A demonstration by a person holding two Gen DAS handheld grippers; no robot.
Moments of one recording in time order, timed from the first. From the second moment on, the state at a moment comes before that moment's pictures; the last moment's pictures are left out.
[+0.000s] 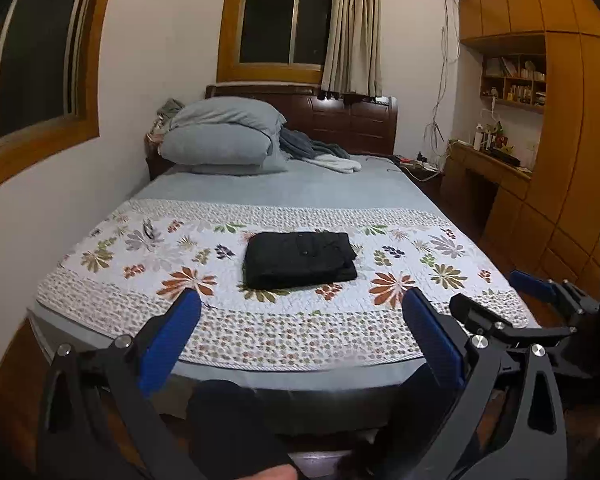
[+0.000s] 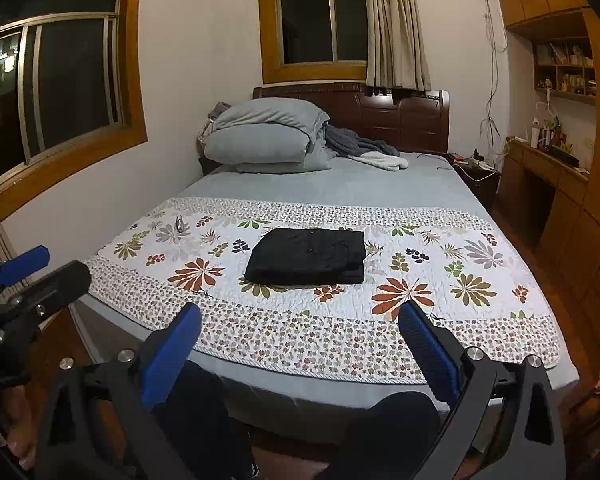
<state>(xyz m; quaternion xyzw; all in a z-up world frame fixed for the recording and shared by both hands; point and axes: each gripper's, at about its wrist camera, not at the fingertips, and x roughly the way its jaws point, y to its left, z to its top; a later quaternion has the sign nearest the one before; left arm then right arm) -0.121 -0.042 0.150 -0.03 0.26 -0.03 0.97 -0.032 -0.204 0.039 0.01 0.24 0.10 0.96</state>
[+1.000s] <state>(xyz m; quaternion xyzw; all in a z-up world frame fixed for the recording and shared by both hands) -0.084 -0.048 0.128 0.00 0.25 0.01 0.97 0.012 -0.206 0.010 0.02 0.27 0.09 0.96</state>
